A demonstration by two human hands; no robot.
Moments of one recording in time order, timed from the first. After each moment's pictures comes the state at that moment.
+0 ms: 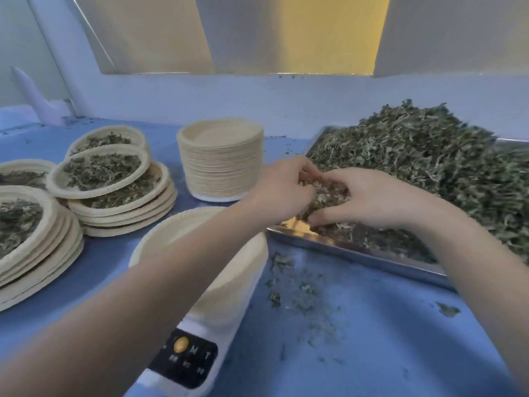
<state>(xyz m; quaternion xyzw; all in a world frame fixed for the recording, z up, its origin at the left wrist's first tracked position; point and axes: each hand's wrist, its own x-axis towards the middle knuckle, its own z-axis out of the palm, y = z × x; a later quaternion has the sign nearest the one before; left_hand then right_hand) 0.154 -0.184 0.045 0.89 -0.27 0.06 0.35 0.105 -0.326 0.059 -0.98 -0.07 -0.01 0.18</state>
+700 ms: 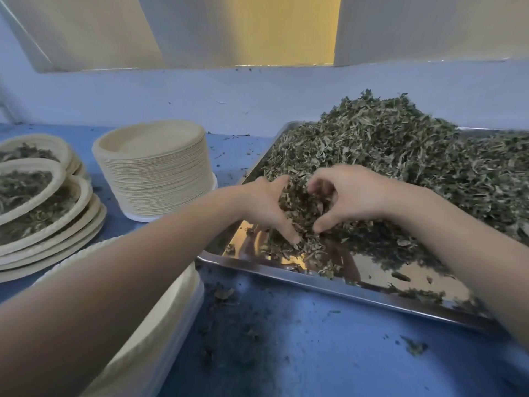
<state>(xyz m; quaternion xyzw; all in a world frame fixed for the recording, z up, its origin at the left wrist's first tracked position) 0.227 -0.251 0.027 0.93 -0.31 -0.17 0.12 0.168 -0.418 0.031 -0.99 -0.03 0.02 0.10</state>
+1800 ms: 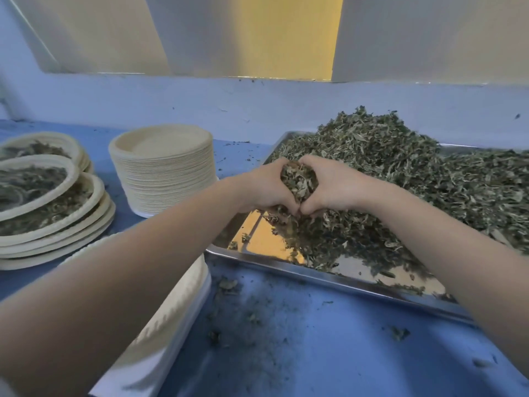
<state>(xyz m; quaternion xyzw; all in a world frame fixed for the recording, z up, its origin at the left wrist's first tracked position) 0.202 -0.249 0.048 0.82 -0.27 -0.21 0.46 0.160 -0.387 0.053 -0.96 -0.03 -0.02 0.28</state>
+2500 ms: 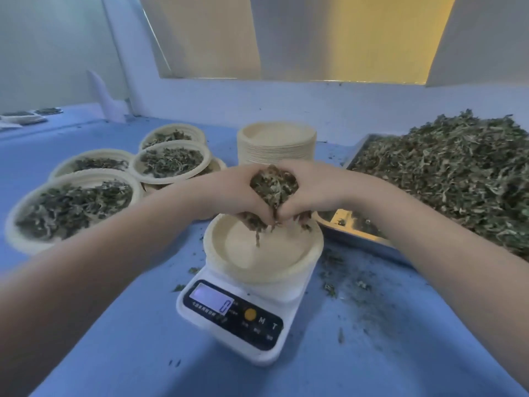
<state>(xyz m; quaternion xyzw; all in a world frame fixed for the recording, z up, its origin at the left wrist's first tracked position) 0.126 -0.049 0.073 0.87 -0.18 -0.14 0.43 0.135 -0.209 0.072 -0.92 -0.21 0.06 0.32</state>
